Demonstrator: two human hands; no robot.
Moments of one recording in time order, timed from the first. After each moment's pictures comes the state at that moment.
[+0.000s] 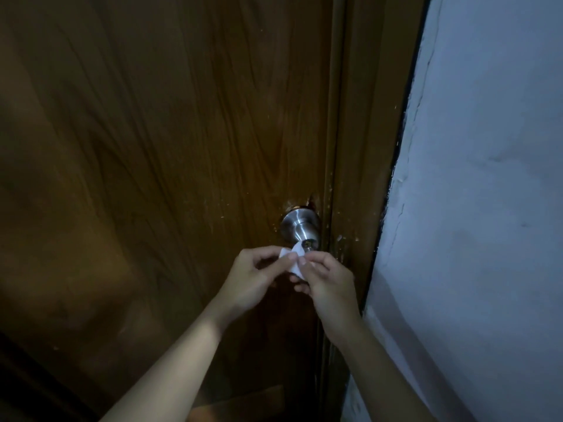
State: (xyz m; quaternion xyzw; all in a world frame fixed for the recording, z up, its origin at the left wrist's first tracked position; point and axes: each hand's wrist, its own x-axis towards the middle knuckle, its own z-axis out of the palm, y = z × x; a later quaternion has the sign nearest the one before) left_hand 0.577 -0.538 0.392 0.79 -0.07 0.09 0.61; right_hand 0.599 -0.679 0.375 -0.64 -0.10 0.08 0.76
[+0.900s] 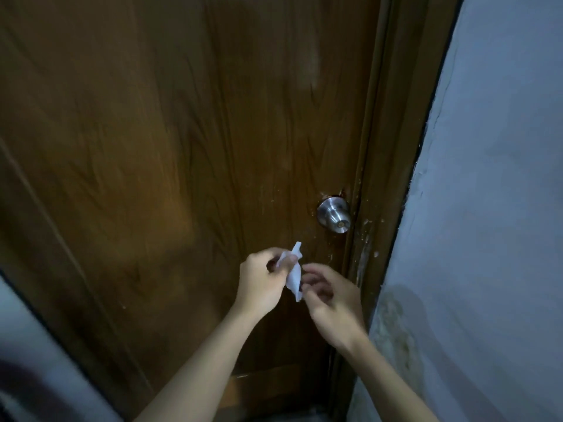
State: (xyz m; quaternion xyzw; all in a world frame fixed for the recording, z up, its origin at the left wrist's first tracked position) left_hand 0.473 -0.517 0.392 0.83 0.06 0.23 0.50; right_hand 0.487 -0.651 0.370 -0.77 -0.23 -0.05 0.60
